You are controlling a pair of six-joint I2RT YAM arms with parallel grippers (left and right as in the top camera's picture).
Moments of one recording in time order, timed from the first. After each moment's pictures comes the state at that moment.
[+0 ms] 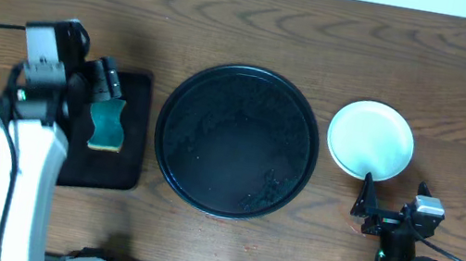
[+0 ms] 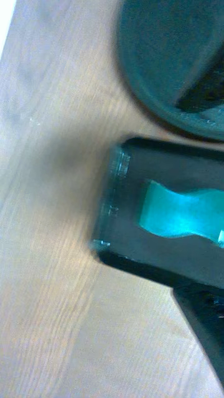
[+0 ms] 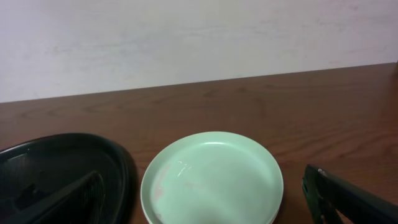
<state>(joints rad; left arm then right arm) 0.15 1.24 1.12 -0.73 -0.08 -0.16 0.02 0.02 0.01 -0.07 -0.01 0.12</state>
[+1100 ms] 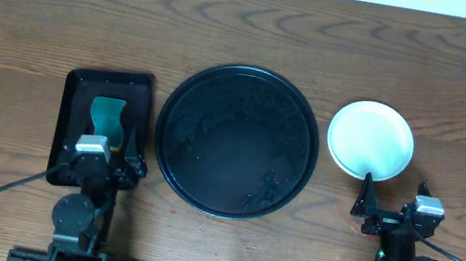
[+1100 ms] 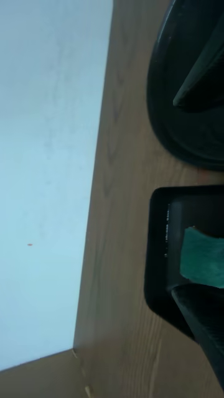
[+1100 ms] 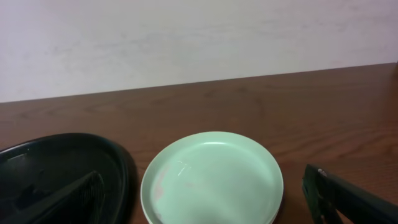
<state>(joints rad) -0.02 0.11 0.05 -0.02 -0.08 -0.10 0.02 0.02 0.01 -0.07 -0.01 0.12</state>
